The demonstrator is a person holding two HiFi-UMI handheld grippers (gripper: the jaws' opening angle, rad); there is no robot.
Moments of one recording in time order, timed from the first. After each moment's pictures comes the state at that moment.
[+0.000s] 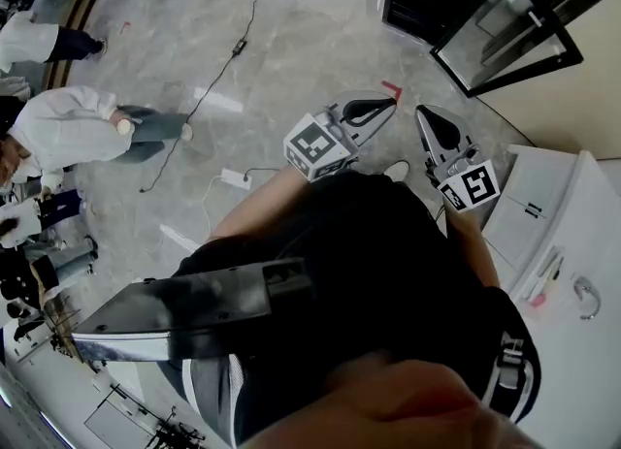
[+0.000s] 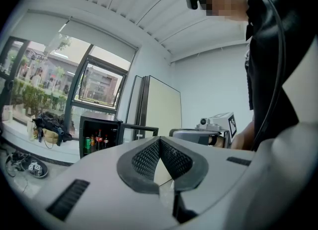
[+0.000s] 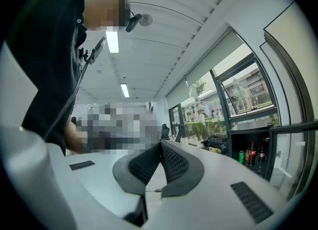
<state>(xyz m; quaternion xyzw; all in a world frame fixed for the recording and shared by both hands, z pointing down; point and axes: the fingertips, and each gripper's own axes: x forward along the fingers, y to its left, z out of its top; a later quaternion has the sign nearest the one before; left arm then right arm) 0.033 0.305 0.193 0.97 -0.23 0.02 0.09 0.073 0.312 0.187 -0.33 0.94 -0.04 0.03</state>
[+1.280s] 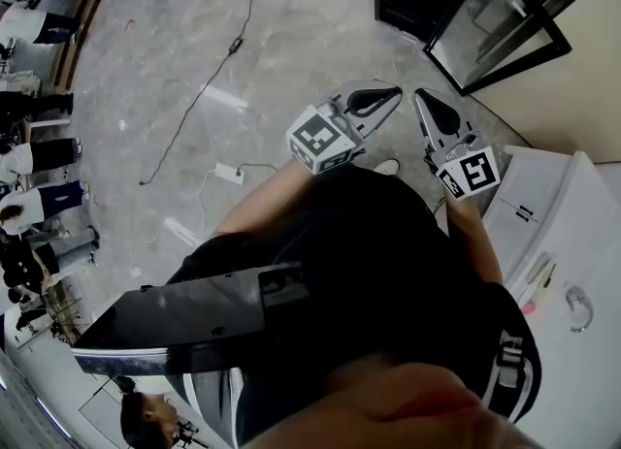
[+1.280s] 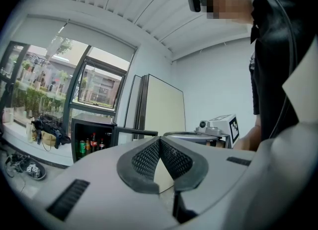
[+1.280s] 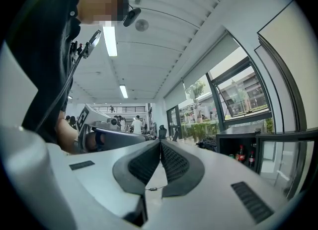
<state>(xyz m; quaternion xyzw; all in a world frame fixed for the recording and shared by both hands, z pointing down) 0.135 0.291 0.180 0.96 -0.25 0.01 0.08 0.162 0.288 0.182 -0.33 0.94 -0.03 0.03</state>
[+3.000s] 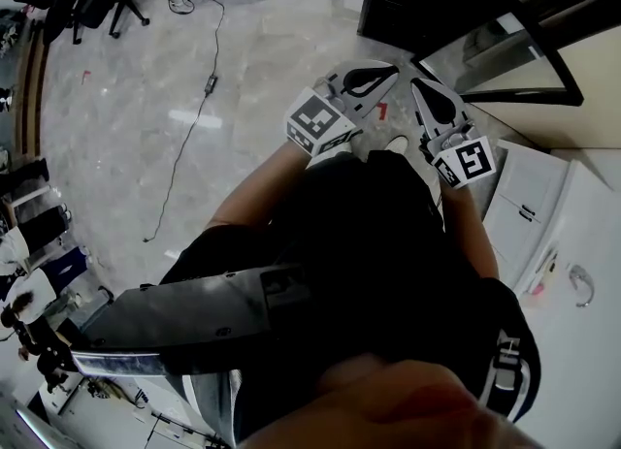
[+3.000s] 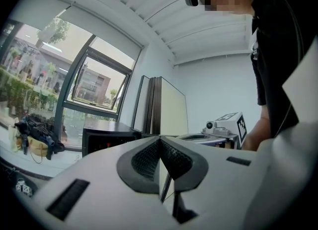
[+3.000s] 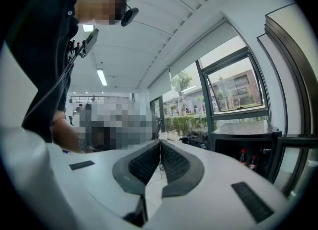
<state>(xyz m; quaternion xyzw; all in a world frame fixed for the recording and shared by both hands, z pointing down) 0.016 0.017 0.200 0.98 -0.17 0.00 0.09 0.043 0.034 0.208 -0.42 0.91 -0.05 -0.03</state>
